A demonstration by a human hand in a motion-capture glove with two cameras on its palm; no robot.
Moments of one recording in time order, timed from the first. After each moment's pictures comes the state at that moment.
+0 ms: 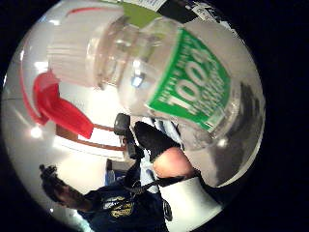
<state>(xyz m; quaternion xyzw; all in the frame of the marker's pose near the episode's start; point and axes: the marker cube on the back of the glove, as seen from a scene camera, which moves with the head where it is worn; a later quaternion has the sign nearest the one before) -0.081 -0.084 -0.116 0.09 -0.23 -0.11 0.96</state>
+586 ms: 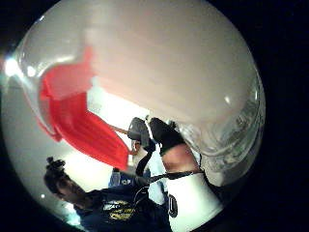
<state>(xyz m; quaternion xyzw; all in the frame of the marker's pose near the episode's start) -0.084 -0.091 -0.116 0.14 -0.32 -0.13 0.93</state>
